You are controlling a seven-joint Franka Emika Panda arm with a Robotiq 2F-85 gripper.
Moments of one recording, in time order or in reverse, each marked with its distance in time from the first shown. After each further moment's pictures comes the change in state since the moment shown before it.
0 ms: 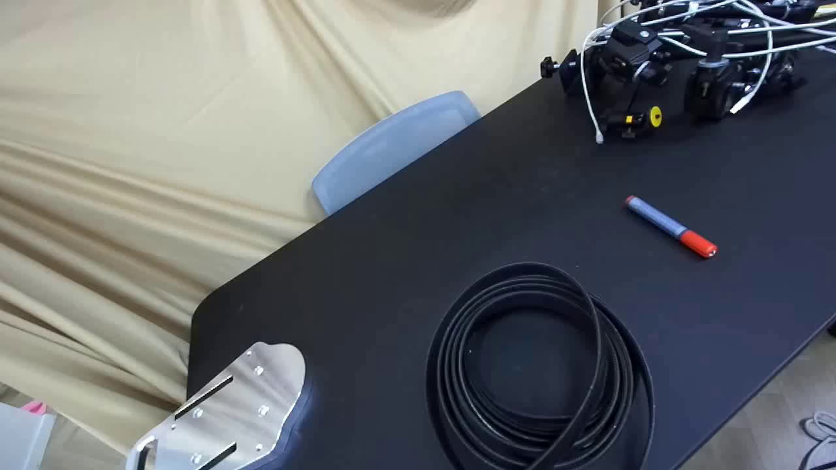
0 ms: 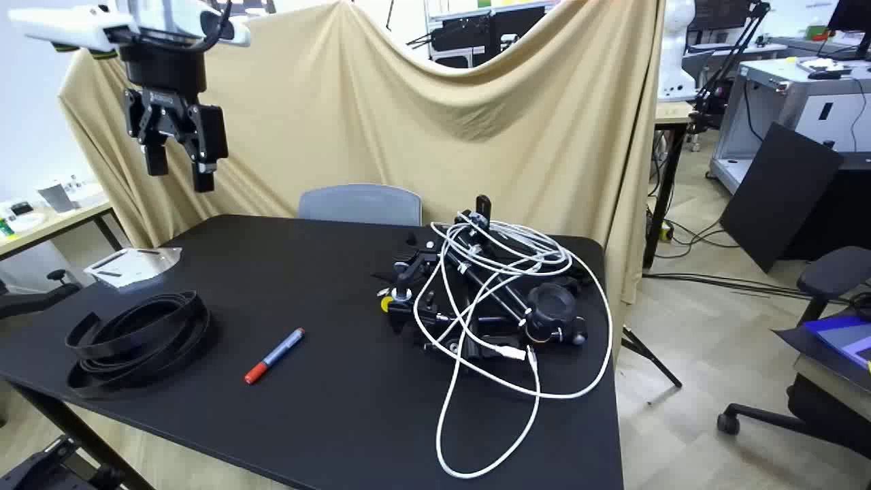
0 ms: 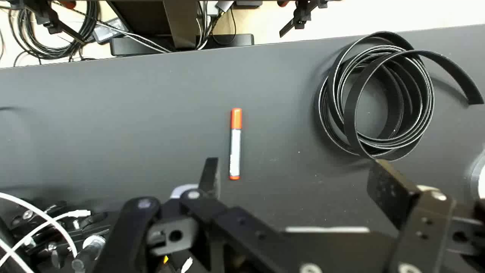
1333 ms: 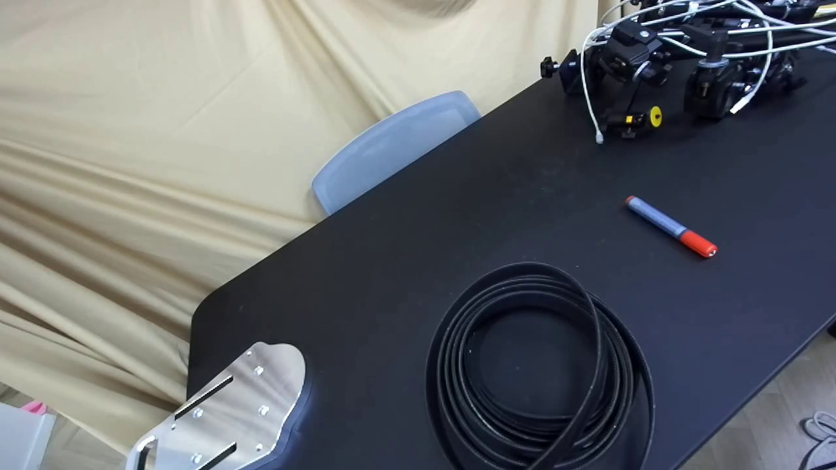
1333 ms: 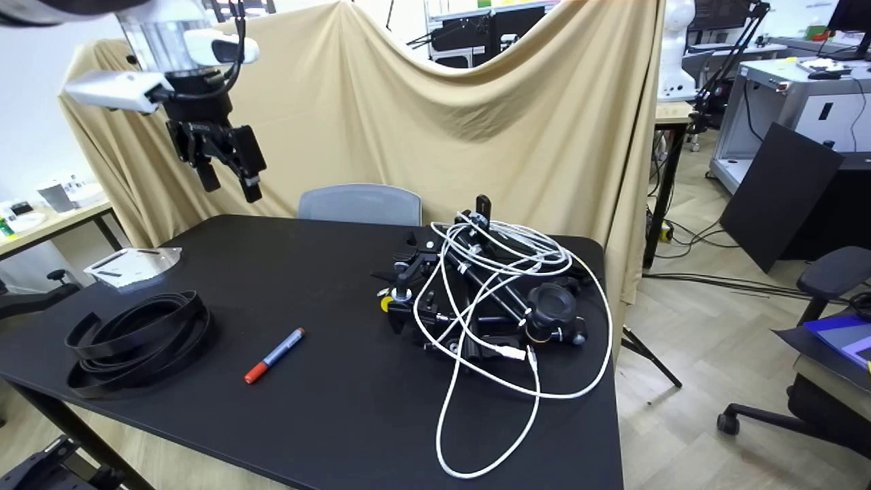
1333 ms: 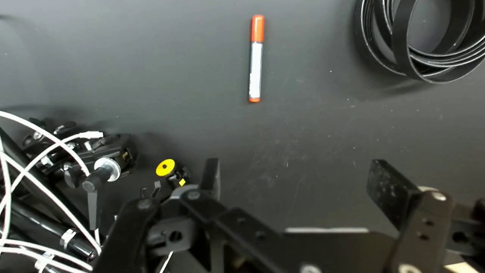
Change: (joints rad) arm -0.007 0.002 0.058 -0.147 -0.072 0.421 0.069
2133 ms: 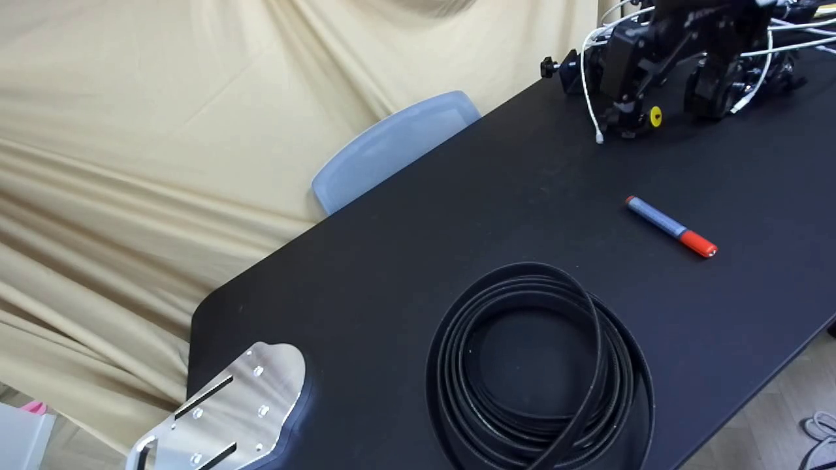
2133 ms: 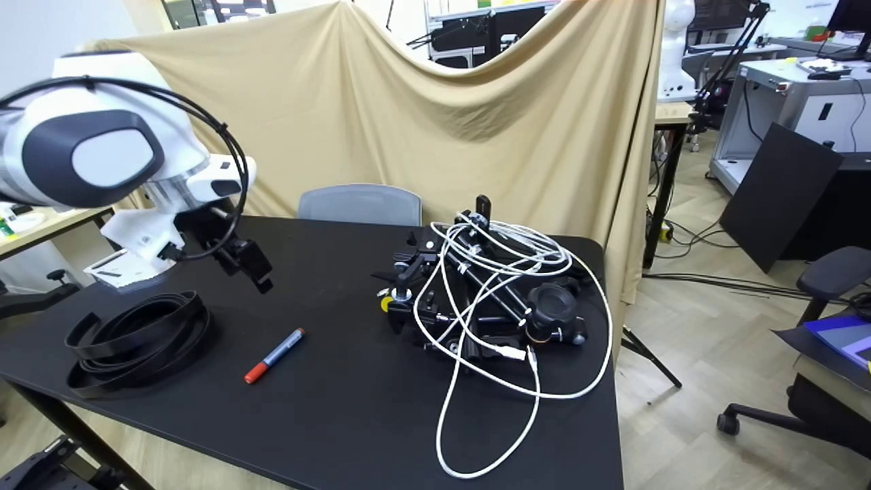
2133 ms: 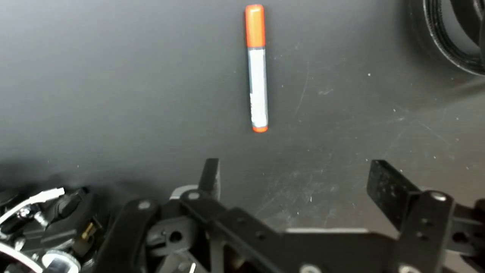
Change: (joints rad) arm 0.006 0.125 0.087 -0.348 -0.010 0.610 0.170
